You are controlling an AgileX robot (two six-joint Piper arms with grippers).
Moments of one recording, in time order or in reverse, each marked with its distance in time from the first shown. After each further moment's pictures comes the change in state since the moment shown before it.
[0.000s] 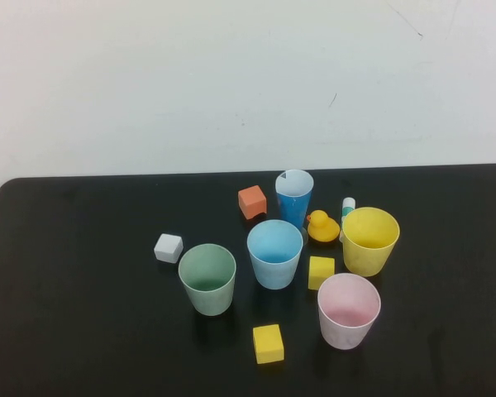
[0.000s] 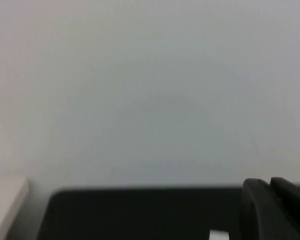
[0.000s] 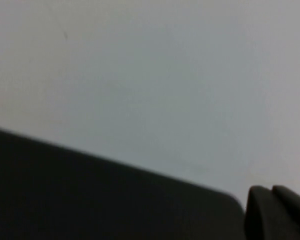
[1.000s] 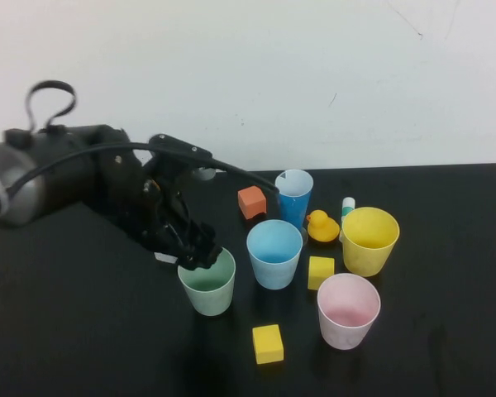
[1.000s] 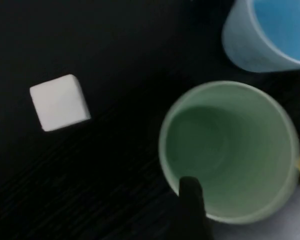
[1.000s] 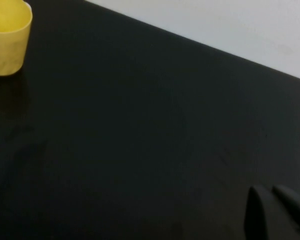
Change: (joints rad) right arm 0.000 0.313 0.015 0.087 0.118 -0.048; left arm -0.258 1.472 -0.795 -0.318 0.408 0.518
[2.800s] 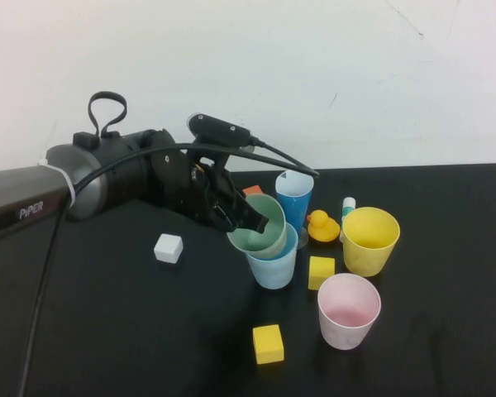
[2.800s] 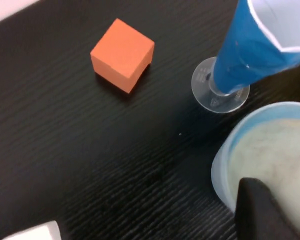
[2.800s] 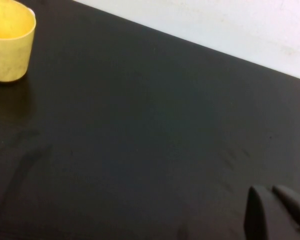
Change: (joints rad) right arm 0.000 0.000 0.000 0.022 -0.006 0.000; left arm -0.068 0.156 -0.119 -0.178 -0.247 0.099
